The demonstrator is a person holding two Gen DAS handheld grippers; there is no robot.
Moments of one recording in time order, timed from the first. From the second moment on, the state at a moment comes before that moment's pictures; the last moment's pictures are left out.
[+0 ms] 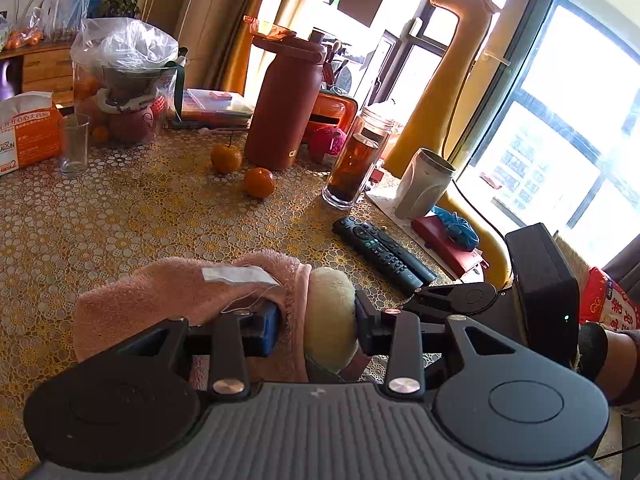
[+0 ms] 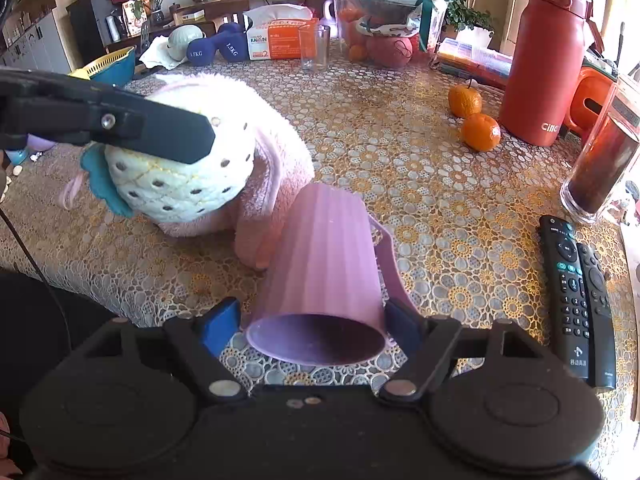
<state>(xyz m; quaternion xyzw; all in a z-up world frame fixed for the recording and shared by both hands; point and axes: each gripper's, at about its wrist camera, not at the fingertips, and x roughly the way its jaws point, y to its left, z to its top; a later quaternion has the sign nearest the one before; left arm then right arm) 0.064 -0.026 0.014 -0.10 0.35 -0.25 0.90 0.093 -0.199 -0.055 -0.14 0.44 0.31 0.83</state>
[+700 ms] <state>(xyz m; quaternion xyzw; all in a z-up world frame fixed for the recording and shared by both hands) 0.051 -0.077 -0.001 -0.04 0.37 -0.35 0.86 0.045 -0.186 -0.060 -0.24 0.34 0.35 0.84</state>
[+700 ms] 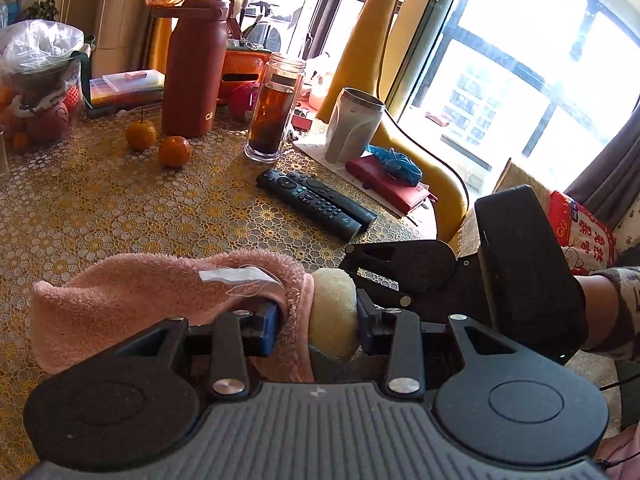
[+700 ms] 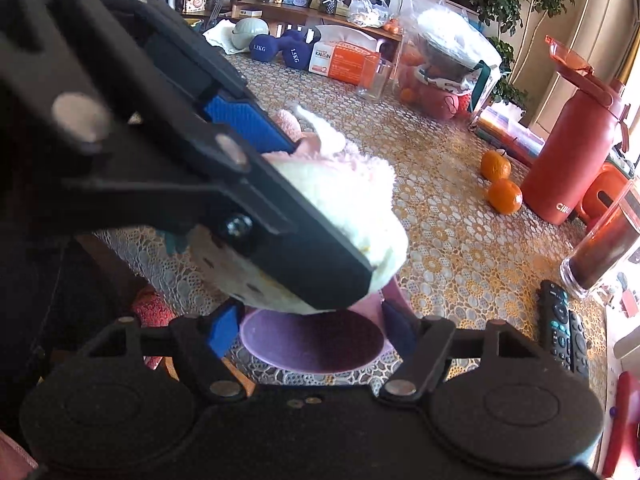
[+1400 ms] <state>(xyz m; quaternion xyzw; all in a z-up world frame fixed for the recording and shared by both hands) 0.091 -0.030 -0.014 -0.07 0.39 -0.23 0.89 0.041 -0.194 -0.062 -0.23 0.33 0.36 0.84</state>
